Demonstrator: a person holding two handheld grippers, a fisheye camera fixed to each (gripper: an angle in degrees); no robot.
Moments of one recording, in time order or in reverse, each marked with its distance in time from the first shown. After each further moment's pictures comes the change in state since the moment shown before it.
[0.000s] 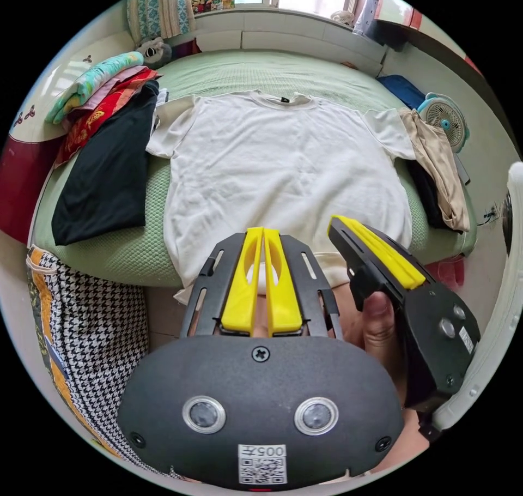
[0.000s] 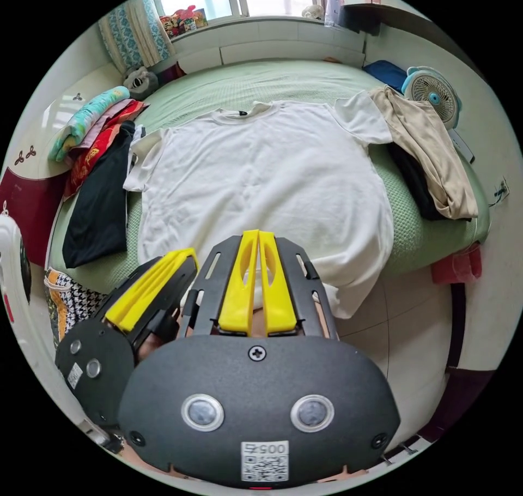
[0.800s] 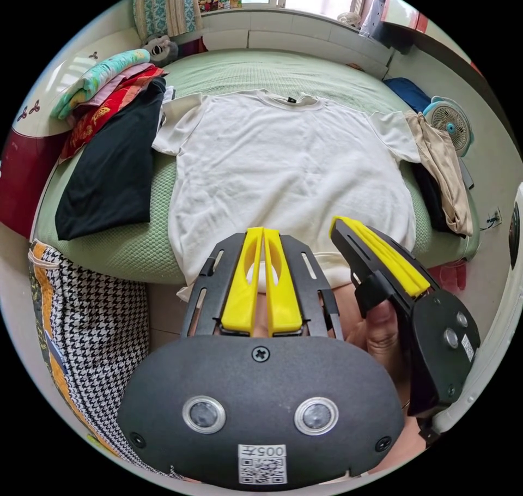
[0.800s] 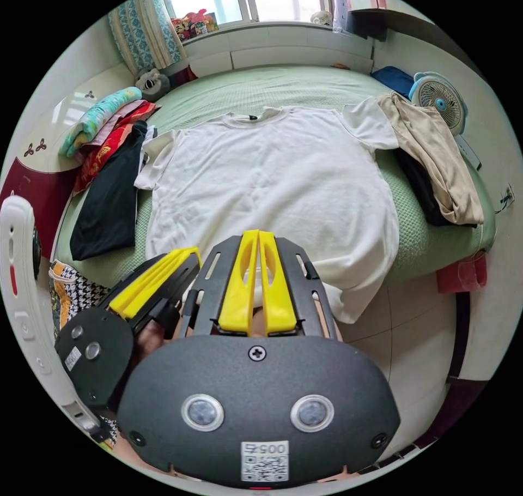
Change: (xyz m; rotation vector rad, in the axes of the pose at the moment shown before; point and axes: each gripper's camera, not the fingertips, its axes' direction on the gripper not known) left arm 0.030 0.010 0.000 0.000 -0.018 -0.022; right arm -0.025 0.014 -0.005 0.027 -0.043 -0.033
